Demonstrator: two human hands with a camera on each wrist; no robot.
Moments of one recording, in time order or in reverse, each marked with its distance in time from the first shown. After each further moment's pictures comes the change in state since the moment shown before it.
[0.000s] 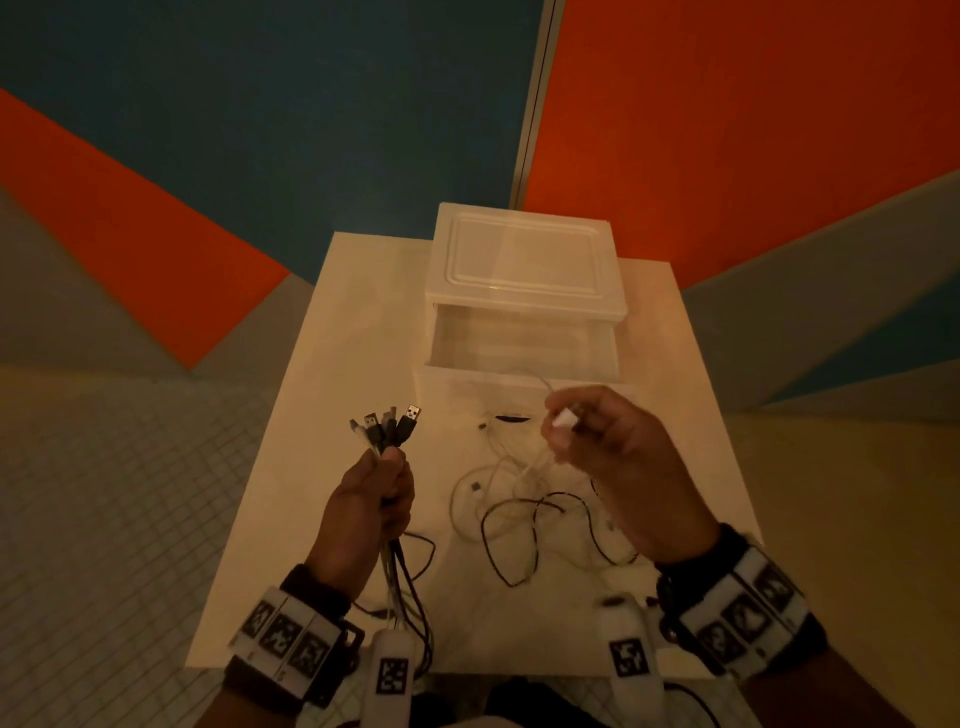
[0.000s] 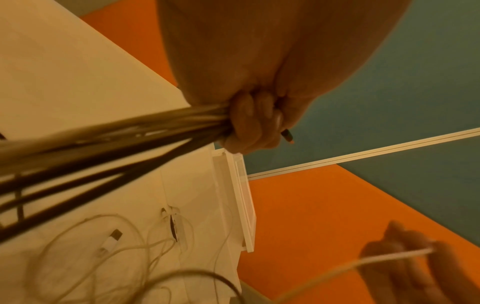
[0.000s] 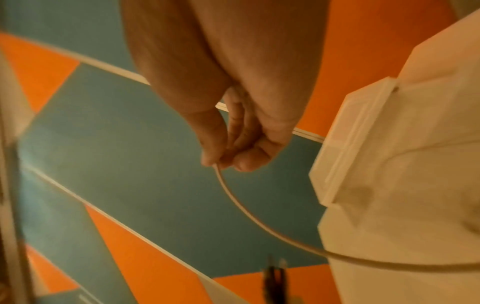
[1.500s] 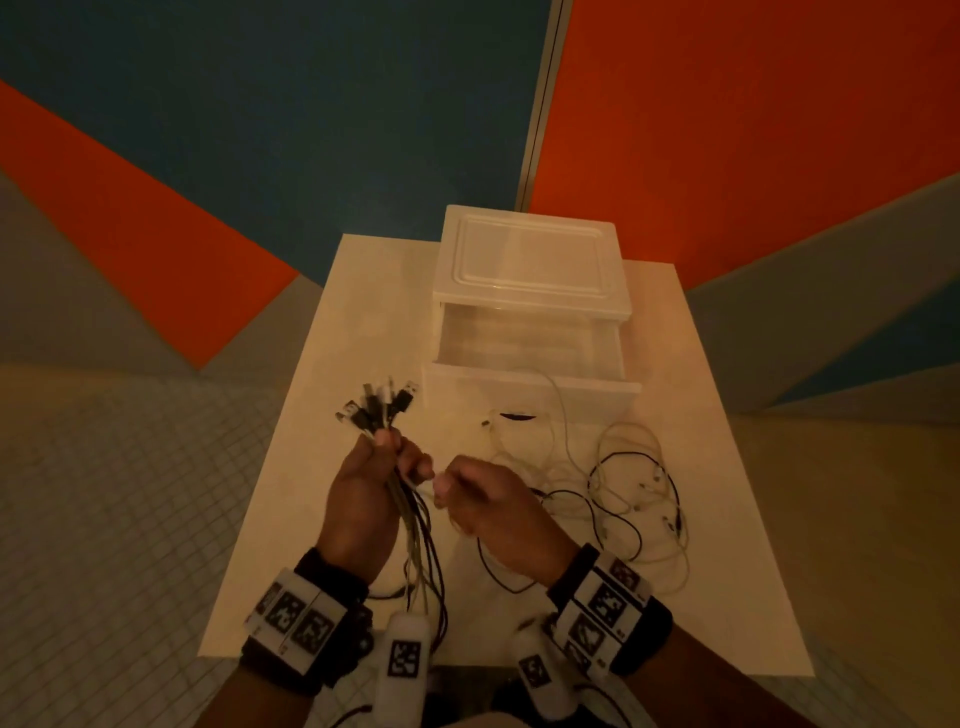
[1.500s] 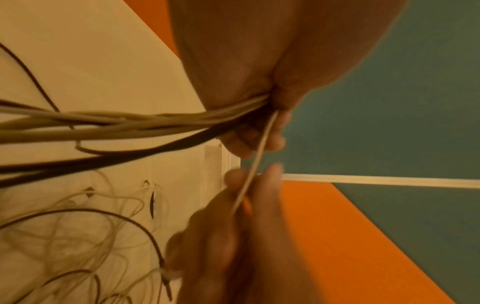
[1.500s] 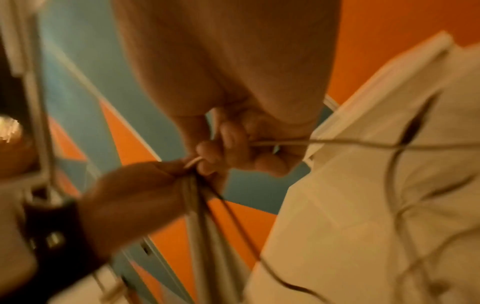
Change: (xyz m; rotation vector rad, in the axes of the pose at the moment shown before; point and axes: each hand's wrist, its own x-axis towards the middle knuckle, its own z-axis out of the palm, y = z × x) left_hand -0.005 0.009 0.013 -0.191 0.081 0.191; right_hand -0.001 0.080 0.076 -0.346 -0.286 0.137
